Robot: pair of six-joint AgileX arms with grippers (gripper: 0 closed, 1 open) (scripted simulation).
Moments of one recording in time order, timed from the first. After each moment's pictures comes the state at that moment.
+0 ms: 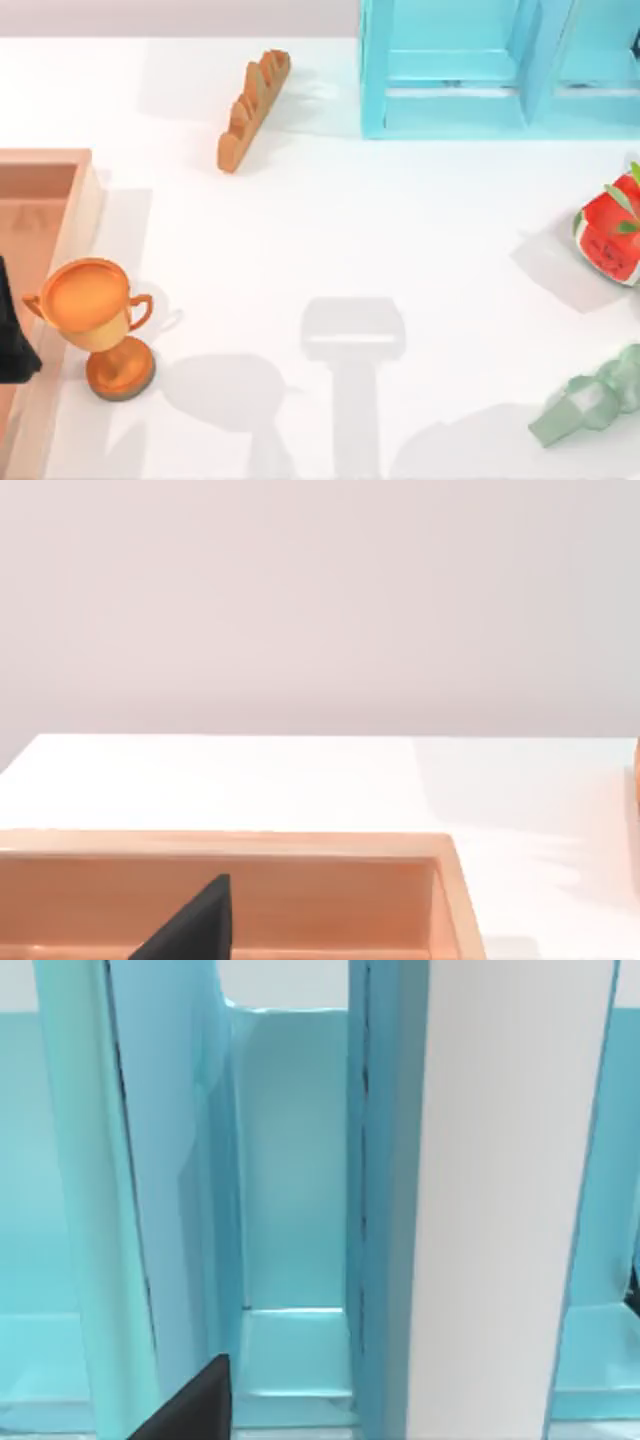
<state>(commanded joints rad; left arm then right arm) 0.00 0.00 0.00 0.00 0.00 0.00 -0.39 2.29 0.94 1.35 -0.32 0.02</state>
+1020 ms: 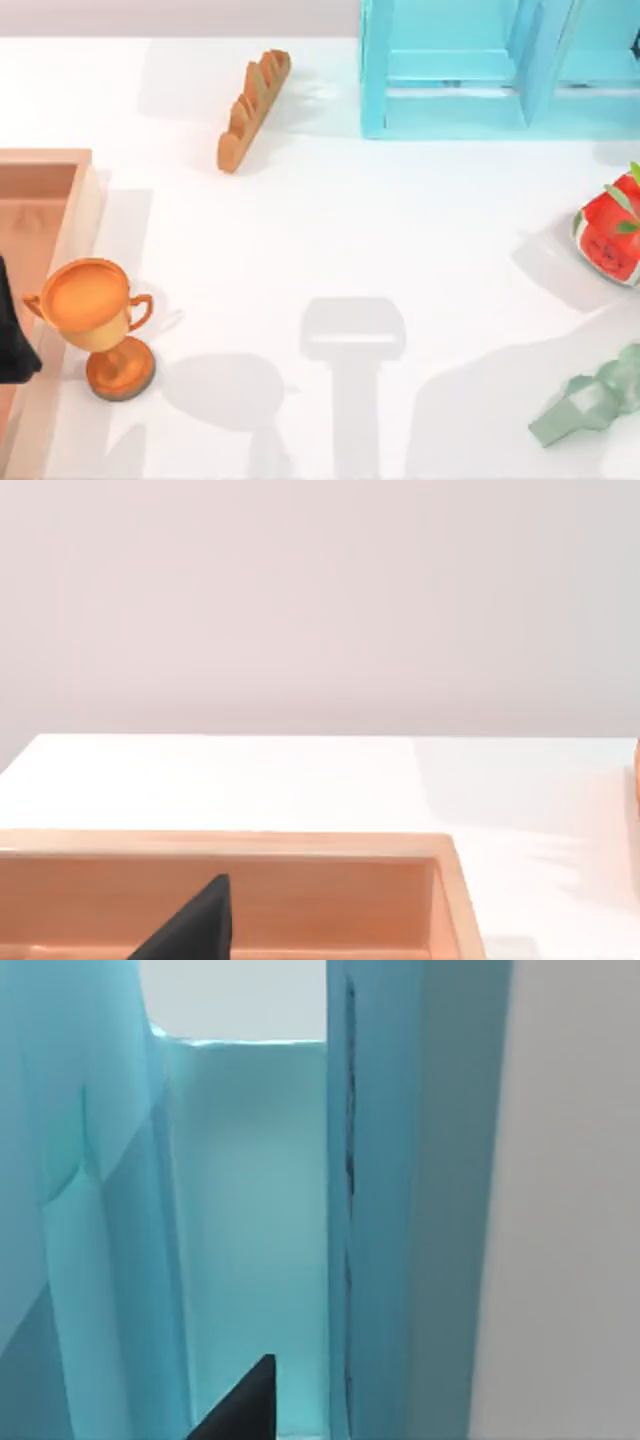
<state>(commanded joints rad) 0.00 0.00 0.00 0.00 0.00 0.00 -0.34 2.47 1.36 1.12 -0.27 0.01</state>
